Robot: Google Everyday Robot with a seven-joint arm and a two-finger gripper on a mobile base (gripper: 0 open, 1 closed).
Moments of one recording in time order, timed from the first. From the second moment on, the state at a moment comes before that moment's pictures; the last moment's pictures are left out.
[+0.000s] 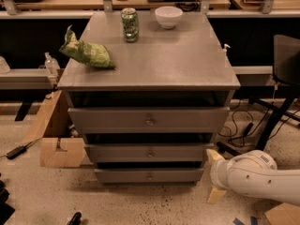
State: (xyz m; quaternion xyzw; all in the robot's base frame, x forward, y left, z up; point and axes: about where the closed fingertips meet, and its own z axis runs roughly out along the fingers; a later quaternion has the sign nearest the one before) arm 0.492 -0.236 0.499 -0.65 0.72 -0.09 0.21
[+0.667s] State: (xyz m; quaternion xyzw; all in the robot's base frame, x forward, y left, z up) arm 0.538 -0.225 0.483 -0.69 0.70 -0.13 0.16
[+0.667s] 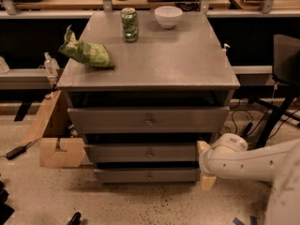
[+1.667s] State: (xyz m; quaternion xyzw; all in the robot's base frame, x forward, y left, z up) arm 0.584 -0.172 0.425 -0.73 0.65 -0.16 0.14
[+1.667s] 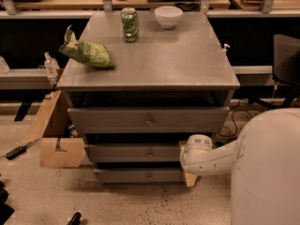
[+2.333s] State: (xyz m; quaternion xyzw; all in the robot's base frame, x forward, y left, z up) arm 0.617 -0.171 0.405 -0.72 0.66 -0.15 0.14
